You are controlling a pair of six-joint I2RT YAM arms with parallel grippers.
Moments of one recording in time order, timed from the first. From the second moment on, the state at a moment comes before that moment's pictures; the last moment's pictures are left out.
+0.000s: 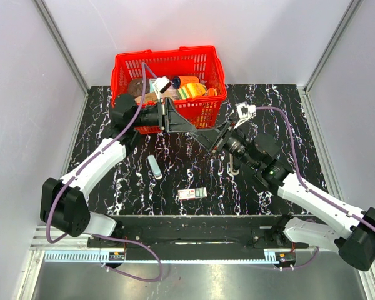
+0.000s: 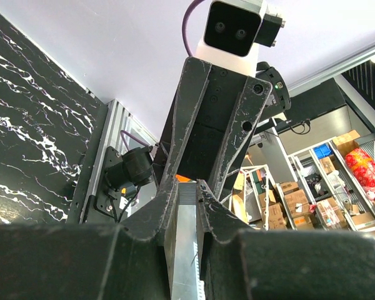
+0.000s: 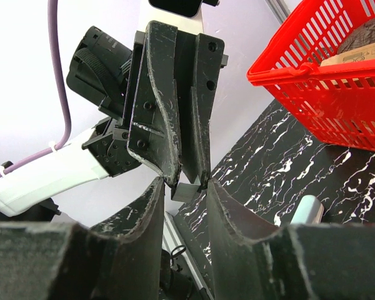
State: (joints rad) left arm -0.41 1.39 1.11 0.52 1.16 -1.23; right arm 0.78 1.05 0.83 0.44 -0.15 0.79
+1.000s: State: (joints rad) left arm -0.37 1.39 1.12 0.37 1.15 -1.10; right arm 0.77 0.99 0.81 0.36 -0.15 0.79
